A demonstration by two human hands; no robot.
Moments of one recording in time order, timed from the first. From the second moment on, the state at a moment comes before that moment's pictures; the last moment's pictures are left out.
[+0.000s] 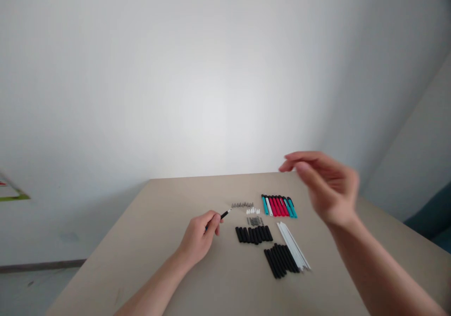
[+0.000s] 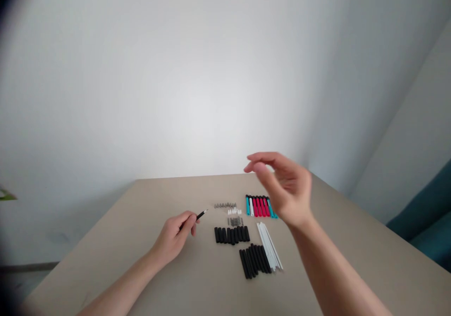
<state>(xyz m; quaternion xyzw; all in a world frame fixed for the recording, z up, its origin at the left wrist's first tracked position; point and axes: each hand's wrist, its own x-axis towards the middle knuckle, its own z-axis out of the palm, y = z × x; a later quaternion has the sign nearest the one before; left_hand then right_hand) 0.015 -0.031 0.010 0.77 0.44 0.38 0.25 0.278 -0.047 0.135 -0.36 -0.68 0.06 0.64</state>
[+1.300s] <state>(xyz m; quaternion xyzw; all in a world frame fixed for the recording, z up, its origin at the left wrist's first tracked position) 0.016 -0.036 0.018 0.80 0.44 0.33 0.23 0.291 0.009 0.028 -0.54 -0.80 0.05 0.23</state>
